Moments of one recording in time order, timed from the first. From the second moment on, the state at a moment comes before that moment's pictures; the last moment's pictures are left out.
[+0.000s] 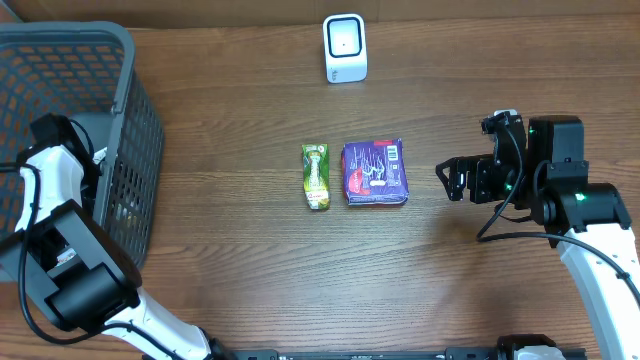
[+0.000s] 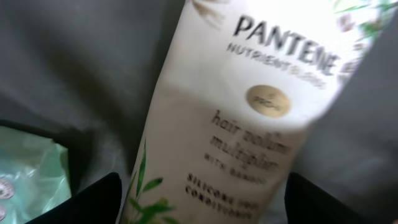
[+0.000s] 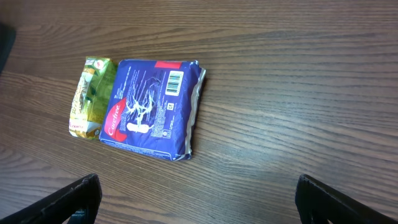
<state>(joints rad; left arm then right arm) 0.59 1.97 1.43 -0.92 -0.03 -0.39 0.05 1.22 1.00 -0.73 -0.37 0.02</state>
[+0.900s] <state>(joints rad) 0.45 1.91 2.40 -1.51 -0.04 -0.30 0.05 1.22 1.00 -0.73 -0.37 0.02</state>
